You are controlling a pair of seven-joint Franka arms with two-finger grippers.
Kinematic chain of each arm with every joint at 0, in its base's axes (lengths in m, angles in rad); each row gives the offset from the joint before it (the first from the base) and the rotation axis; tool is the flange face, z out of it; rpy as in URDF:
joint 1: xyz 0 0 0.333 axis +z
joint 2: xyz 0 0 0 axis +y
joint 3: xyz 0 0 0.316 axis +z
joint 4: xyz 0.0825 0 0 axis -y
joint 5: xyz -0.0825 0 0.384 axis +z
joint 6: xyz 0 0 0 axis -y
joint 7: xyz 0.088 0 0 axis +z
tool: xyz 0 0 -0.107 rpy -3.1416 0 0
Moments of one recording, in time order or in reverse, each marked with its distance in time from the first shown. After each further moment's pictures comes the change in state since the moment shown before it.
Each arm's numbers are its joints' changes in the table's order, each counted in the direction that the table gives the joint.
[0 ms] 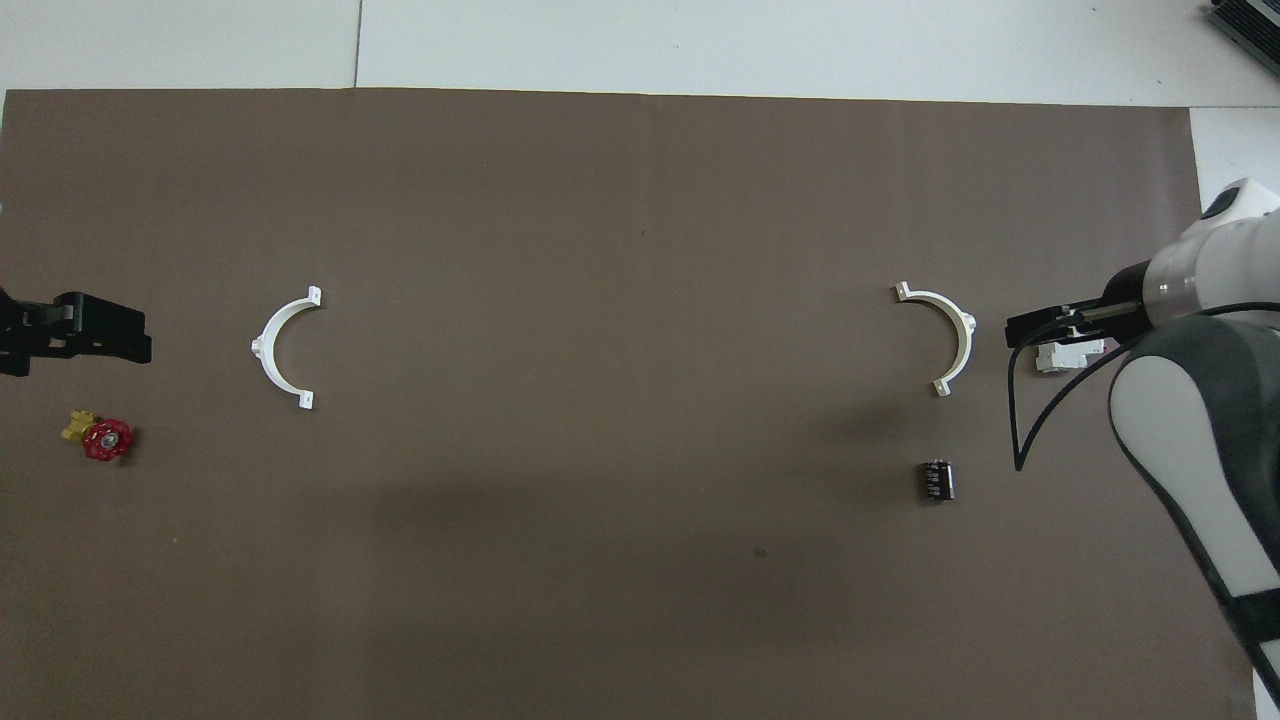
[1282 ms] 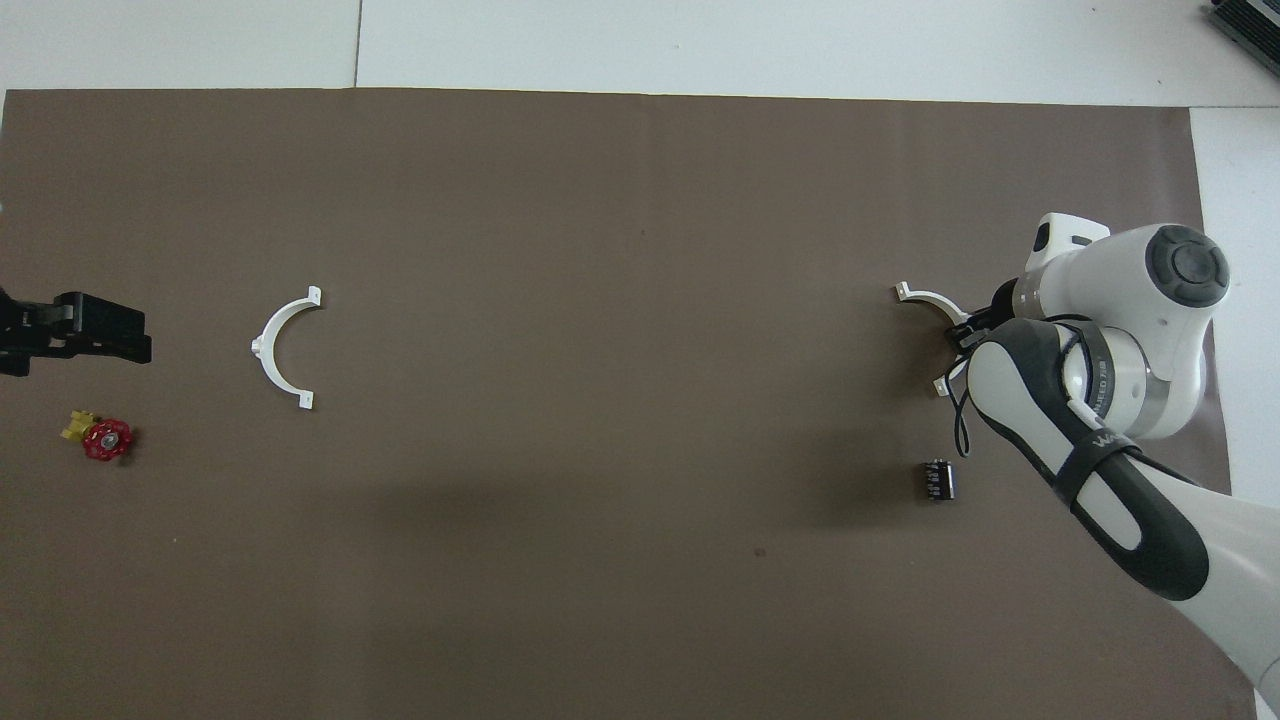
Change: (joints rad) left arm 0.000 0.000 0.000 0.000 0.000 0.000 0.001; right arm -0.009 0.303 -0.008 -0.076 0.002 0.405 0.405
